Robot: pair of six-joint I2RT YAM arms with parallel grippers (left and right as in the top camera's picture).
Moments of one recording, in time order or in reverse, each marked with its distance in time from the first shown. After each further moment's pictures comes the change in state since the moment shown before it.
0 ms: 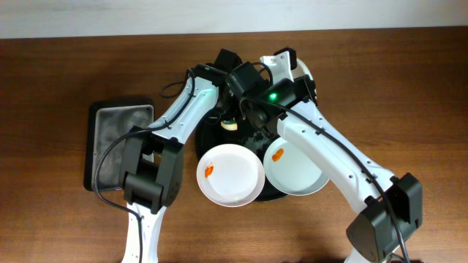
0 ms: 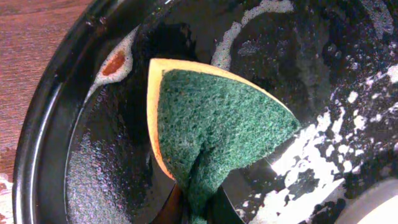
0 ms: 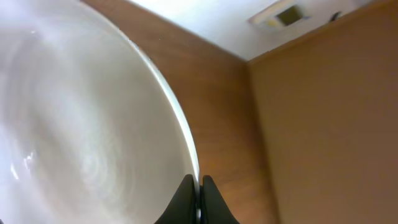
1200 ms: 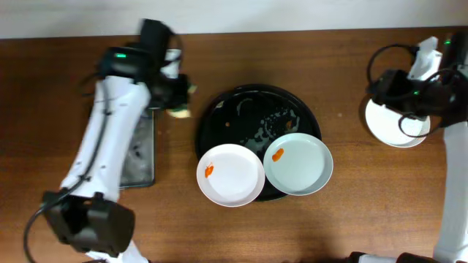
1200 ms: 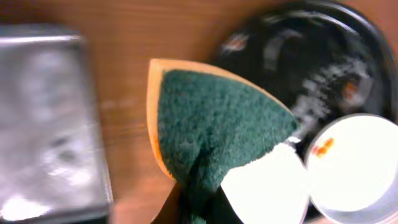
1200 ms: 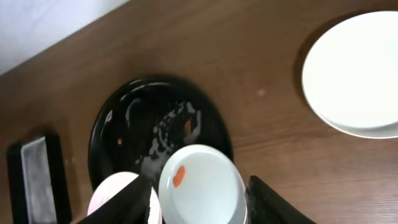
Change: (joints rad) left arm 0.238 -0.416 0.013 -0.328 -0.016 0.074; right arm -0.837 -0.356 0.006 -0.074 -1.400 -0.111
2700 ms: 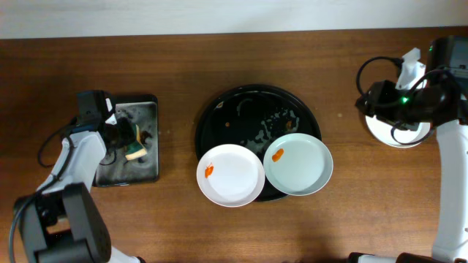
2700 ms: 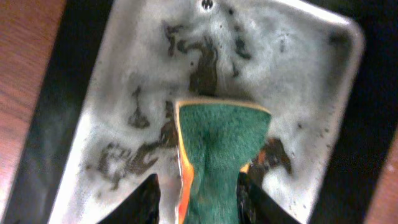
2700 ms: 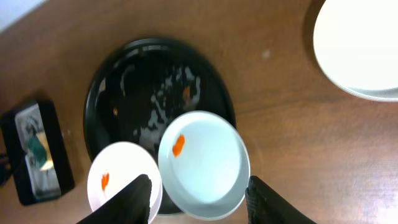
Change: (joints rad) left arm 0.402 -0.130 -0.830 0.811 -0.113 0.054; right arm 0.040 0.006 -0.013 -0.113 0.005 -0.004
